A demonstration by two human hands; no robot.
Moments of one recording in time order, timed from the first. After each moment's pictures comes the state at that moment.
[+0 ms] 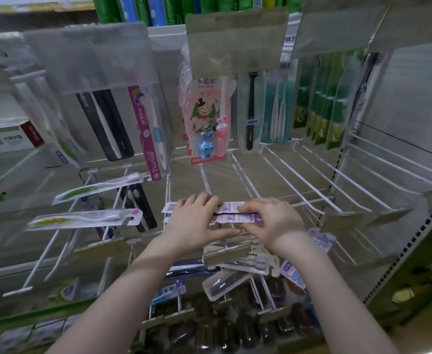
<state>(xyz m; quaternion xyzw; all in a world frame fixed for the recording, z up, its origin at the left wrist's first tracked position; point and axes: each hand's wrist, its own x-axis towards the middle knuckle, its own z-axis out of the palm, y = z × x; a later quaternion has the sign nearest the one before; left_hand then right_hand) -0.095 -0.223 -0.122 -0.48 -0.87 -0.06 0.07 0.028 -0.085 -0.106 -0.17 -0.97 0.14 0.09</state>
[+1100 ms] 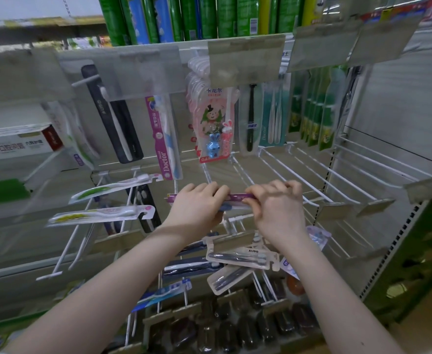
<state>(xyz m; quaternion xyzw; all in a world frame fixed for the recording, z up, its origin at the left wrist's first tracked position) -0.082 -0.243 -0.097 -0.58 -0.74 -0.06 0.34 0.042 -0.117 -0.100 -0.20 -0.93 -0.03 0.30</state>
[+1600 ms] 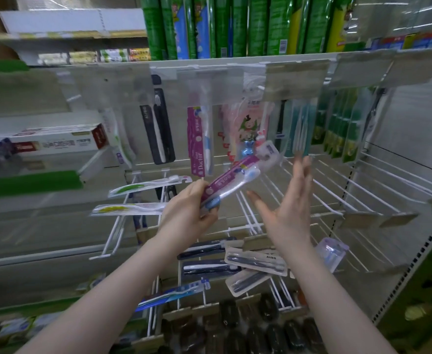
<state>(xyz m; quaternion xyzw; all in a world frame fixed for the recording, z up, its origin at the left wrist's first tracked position) -0.071 -0.330 -0.073 -0.42 -0.83 -0.32 0.17 0.037 -0.184 -0.084 -0.19 -0.81 0.32 0.45</state>
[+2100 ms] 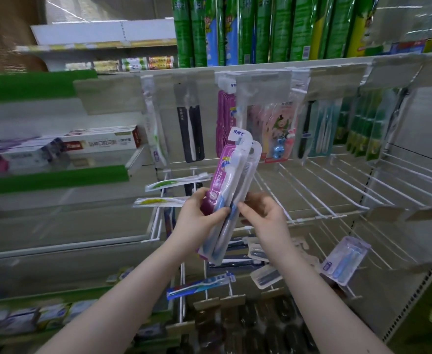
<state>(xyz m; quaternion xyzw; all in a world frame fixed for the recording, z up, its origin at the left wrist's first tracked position) -0.064 -0.399 -0.078 -0.33 -0.72 -0.61 -0.06 0.019 -0.280 -0.089 -0.11 -0.67 0.67 0.30</state>
